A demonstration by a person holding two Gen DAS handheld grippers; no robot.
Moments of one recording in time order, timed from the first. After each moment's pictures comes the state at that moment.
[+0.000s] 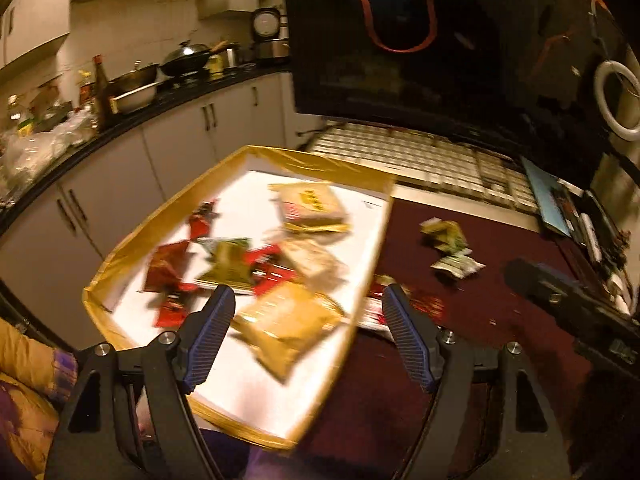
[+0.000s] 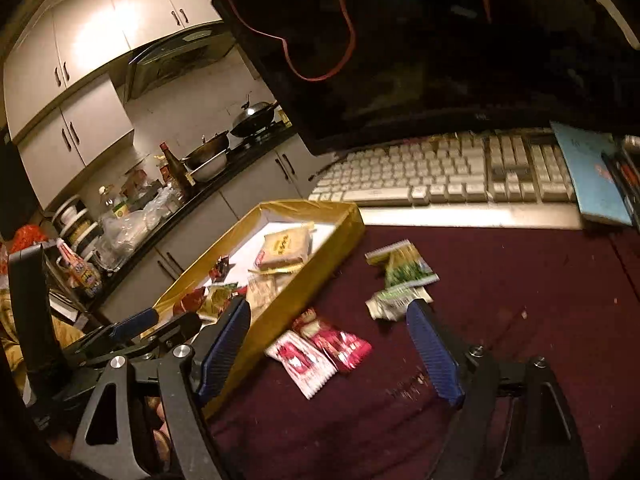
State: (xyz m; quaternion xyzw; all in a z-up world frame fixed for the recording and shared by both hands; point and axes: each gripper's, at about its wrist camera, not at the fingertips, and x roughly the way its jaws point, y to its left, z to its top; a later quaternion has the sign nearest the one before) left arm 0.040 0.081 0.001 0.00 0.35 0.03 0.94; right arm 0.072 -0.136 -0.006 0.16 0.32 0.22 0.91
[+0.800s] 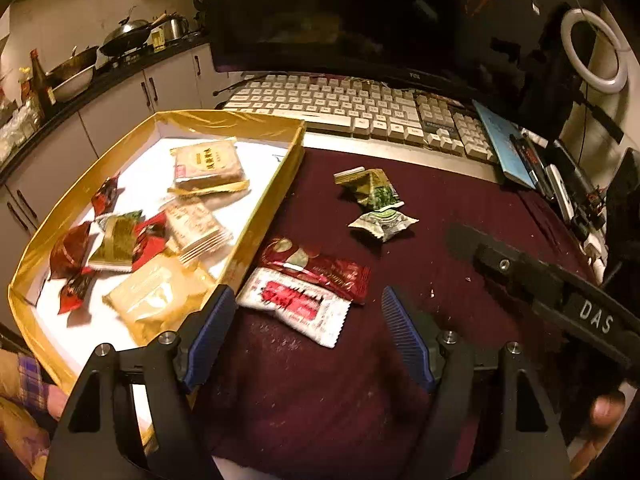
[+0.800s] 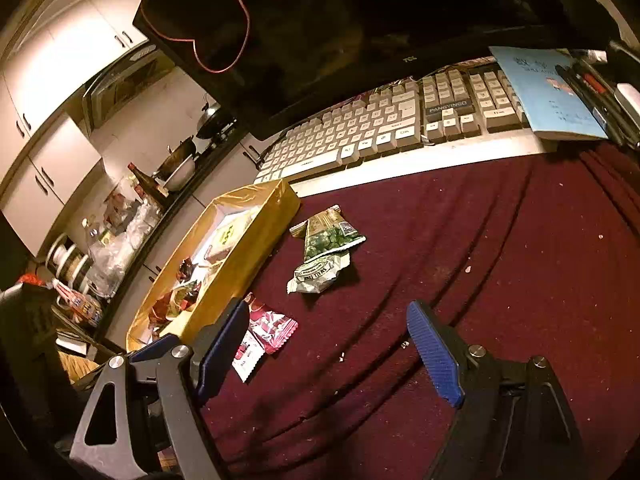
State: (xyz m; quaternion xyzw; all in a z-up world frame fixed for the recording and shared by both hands) left arm 0.065 0.013 -0.028 0.01 0.42 -0.04 0.91; right arm 0.091 -0.187 -0.051 0.23 0.38 0.18 0.88
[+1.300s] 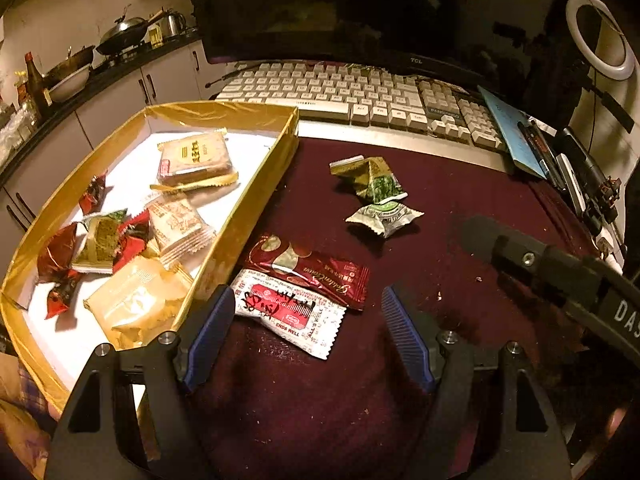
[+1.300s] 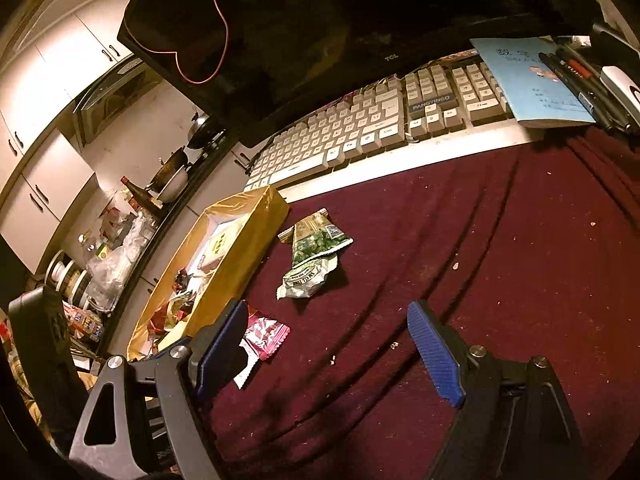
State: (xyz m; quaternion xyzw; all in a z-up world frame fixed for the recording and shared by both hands) left arm 0.076 0.009 -0.043 0.02 0.43 -0.03 0.90; right arm 0.090 -0.191 -0.055 0.26 0.38 0.16 0.88
